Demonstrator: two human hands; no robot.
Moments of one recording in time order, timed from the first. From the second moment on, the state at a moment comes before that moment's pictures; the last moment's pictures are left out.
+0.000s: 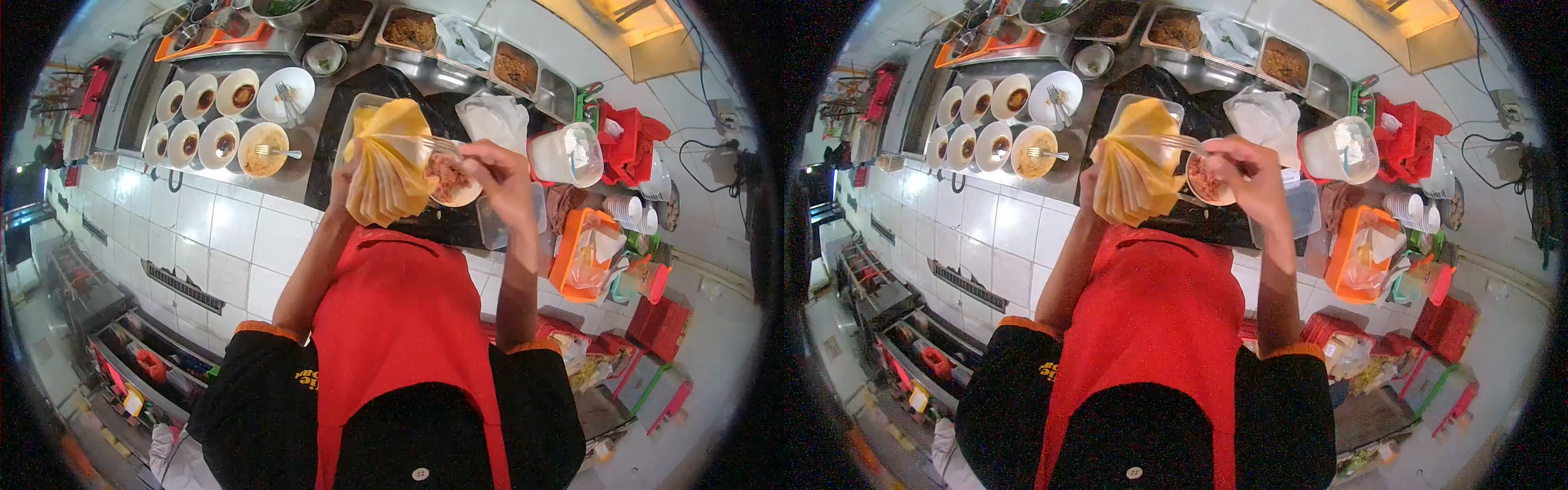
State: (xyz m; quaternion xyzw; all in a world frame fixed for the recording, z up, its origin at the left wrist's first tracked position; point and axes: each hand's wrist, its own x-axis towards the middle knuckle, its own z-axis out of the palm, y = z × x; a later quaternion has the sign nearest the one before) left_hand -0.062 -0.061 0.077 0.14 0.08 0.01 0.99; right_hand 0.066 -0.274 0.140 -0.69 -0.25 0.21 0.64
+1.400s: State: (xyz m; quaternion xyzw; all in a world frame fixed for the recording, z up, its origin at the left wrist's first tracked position) left_hand -0.107 0.065 0.028 0.30 0.27 0.27 0.87; right_hand 0.099 -0.319 -0.007 -0.86 -0.12 0.21 0.44
